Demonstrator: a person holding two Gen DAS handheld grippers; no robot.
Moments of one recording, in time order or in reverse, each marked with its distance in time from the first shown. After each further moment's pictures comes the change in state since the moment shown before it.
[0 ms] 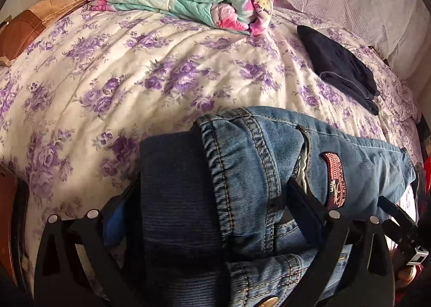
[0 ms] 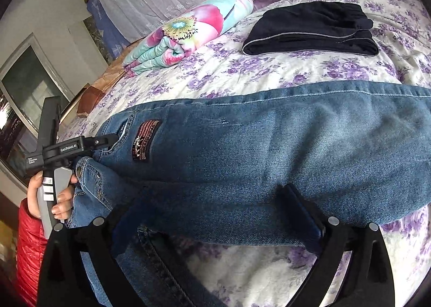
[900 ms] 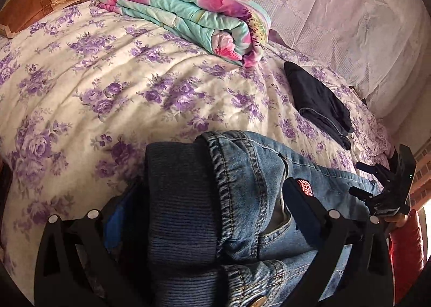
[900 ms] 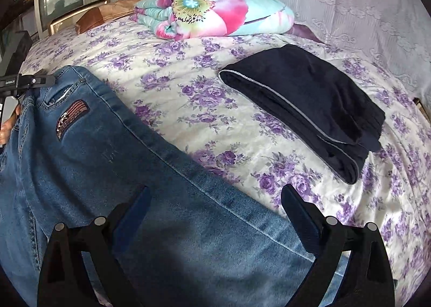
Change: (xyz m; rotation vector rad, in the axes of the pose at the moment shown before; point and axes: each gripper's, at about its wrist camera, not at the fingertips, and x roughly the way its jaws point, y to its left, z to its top) left arm -0.016 0.024 -0.006 -0.138 -0.159 -0.191; right arm 0.030 -0.049 0.100 -0.592 0.162 -0.170
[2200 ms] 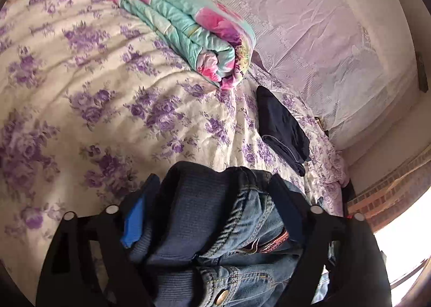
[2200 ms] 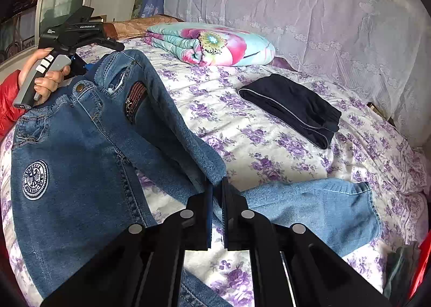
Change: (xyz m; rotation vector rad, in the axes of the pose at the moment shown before) left arm -0.031 0.011 0.018 -0.141 -0.031 -0.216; right arm -0.122 0.133 -0.091 0.021 -0.203 -0.233
